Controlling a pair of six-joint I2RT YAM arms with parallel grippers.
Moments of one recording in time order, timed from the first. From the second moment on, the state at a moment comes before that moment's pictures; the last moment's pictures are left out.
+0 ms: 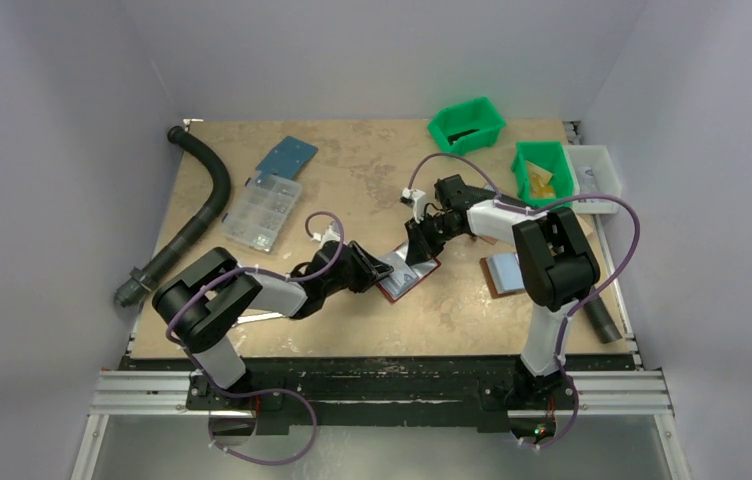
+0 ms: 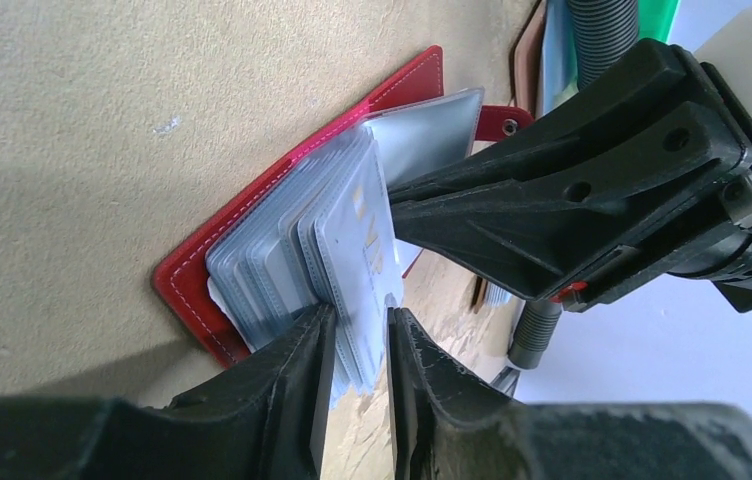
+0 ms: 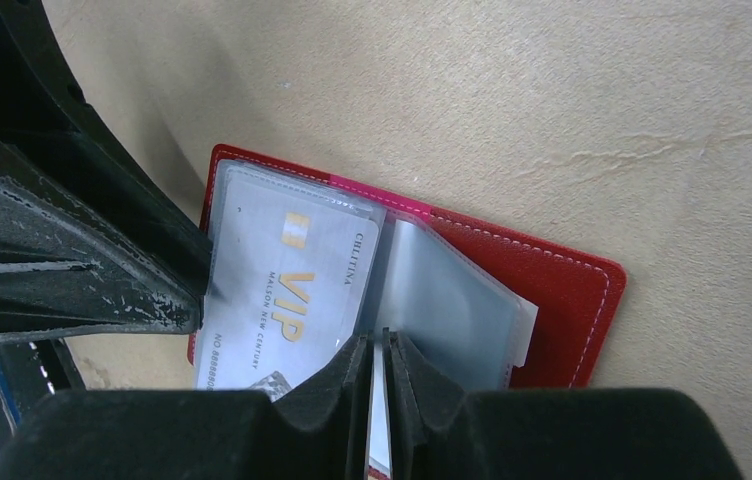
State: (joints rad) left arm -0.76 1.69 0.53 0.65 -0.01 -1.34; right arm 0.39 1.91 1.14 -0.37 -0.69 -0.22
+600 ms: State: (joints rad) left arm -0.76 1.65 0.63 0.41 -0.03 -1.27; right arm 0.39 1.91 1.14 -0.37 -0.69 -0.22
